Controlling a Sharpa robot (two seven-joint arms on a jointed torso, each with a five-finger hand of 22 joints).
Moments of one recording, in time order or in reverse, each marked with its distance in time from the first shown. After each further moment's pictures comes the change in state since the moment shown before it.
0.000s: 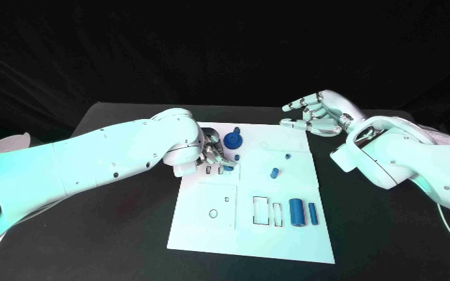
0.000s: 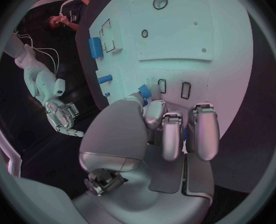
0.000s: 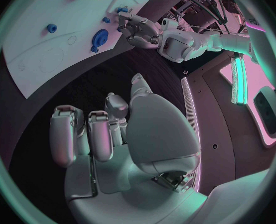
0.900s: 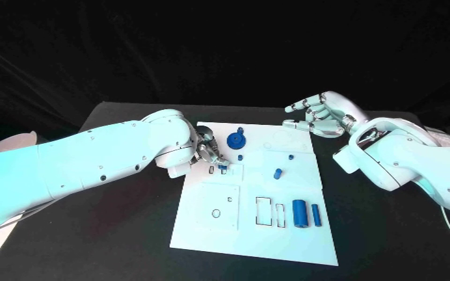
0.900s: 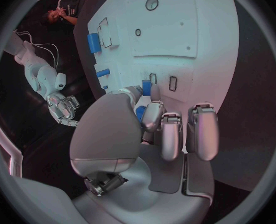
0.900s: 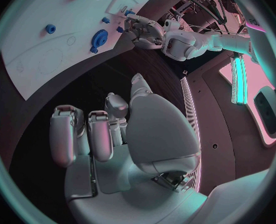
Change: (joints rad) left arm -0.001 -0.071 0.001 0.062 -0.010 -0.078 -0.001; left_hand -0.088 -0.137 0.179 -0.024 -0.008 0.006 0.001 0.018 0.047 0.019 -0.001 0.013 0.040 0.000 -0.001 0.000 0.000 0.000 0.000 0.000 0.000 0.000; right arm -0.002 0.002 -0.001 -0.004 0.000 0.001 0.000; right_hand 0.000 0.000 0.000 0.000 0.004 0.000 0.000 0.000 0.000 0.000 0.000 -0.004 -0.002 0.000 0.000 -0.004 0.000 0.000 0.000 0.000 -0.004 -0.001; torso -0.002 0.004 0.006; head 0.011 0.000
